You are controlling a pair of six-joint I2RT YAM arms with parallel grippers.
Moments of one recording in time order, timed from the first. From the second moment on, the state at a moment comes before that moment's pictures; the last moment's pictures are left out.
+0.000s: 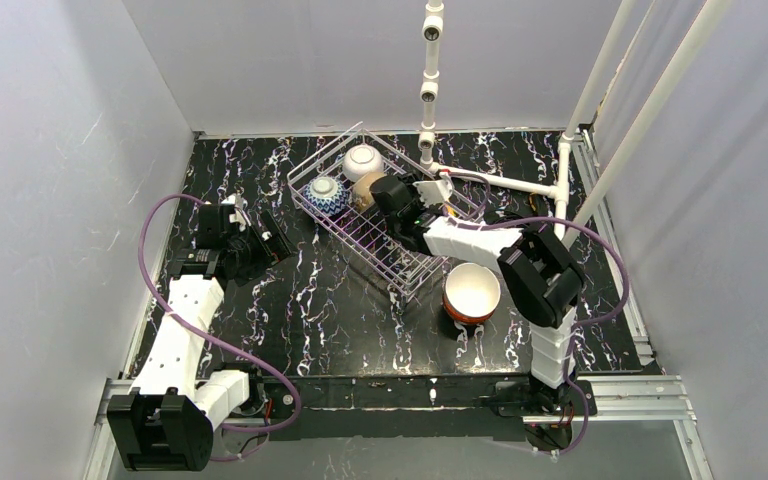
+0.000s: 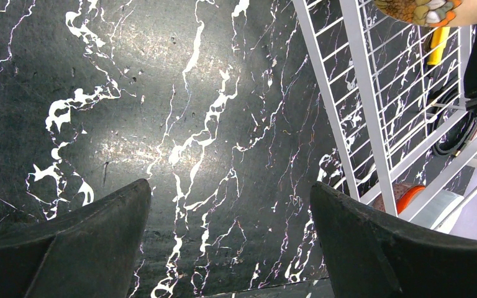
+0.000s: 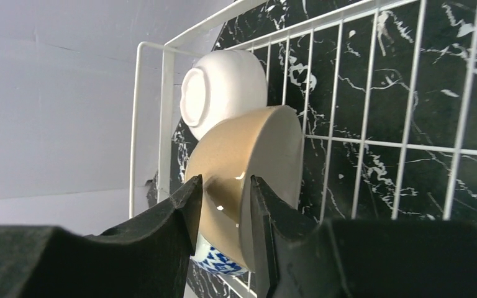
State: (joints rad) left arm -0.01 1.01 0.86 -0.73 0.22 -0.53; right arm 0.84 1.94 1.34 0.10 0.76 1.49
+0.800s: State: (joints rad) left arm -0.01 1.01 0.86 -0.73 0.22 -0.53; right arm 0.79 1.74 1.25 0.00 0.65 1.07
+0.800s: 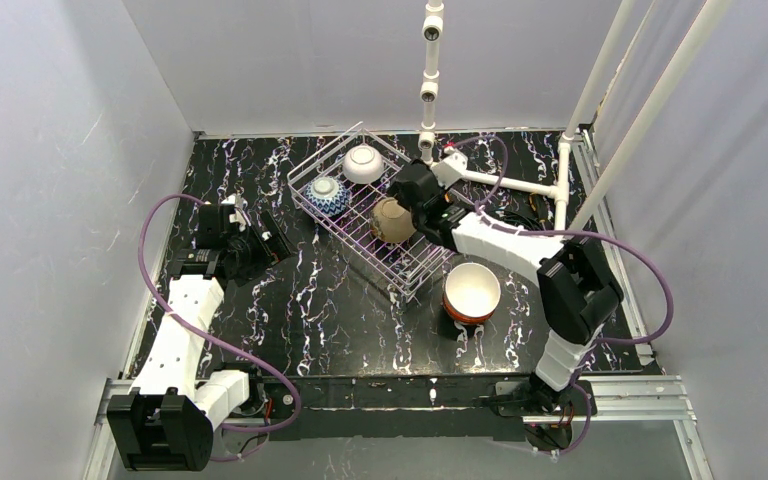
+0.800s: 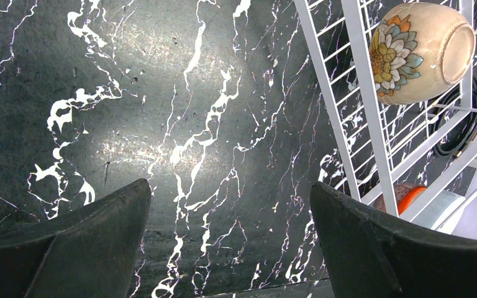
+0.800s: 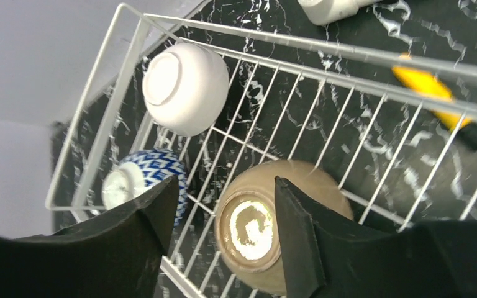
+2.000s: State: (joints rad) left arm -0.01 1.02 0.86 -0.73 0.23 -0.52; right arm 0.70 1.89 1.44 -0.26 0.07 0.63
